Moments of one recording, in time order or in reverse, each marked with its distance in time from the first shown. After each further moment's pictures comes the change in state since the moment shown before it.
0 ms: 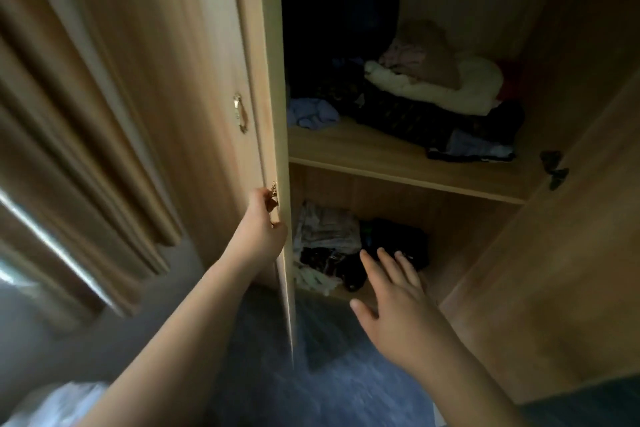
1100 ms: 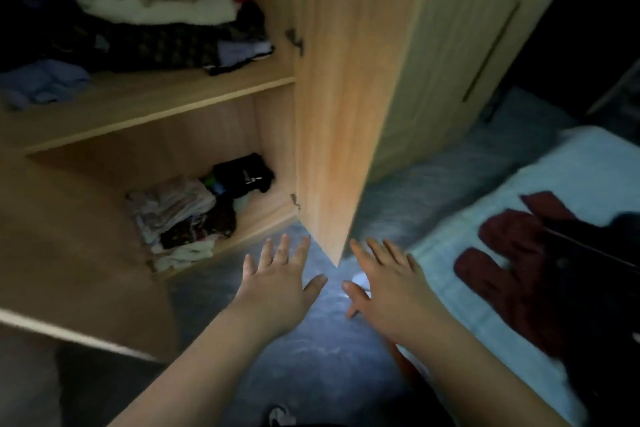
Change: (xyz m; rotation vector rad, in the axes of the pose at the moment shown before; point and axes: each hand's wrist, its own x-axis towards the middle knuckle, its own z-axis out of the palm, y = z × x) left_hand -0.248 0.015 0.097 0.831 -0.935 0.661; right_hand -0.262 -0.003 0.114 0.084 0.117 0.724
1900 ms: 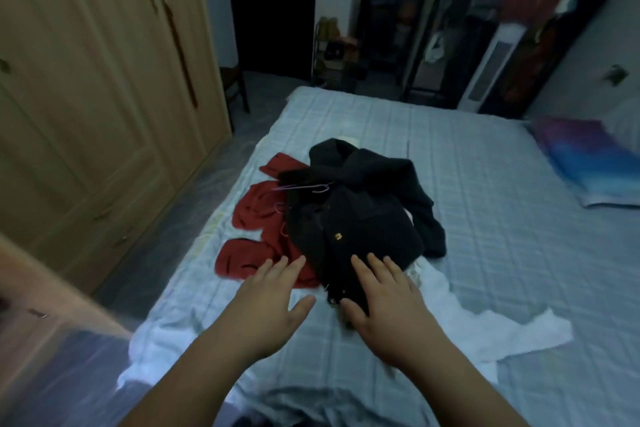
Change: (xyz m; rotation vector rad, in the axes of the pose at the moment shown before) left_hand -0.025 0.493 0.139 0.073 -0.149 0.822; right_hand -0.335 0.396 0.001 0.287 0.229 0.775
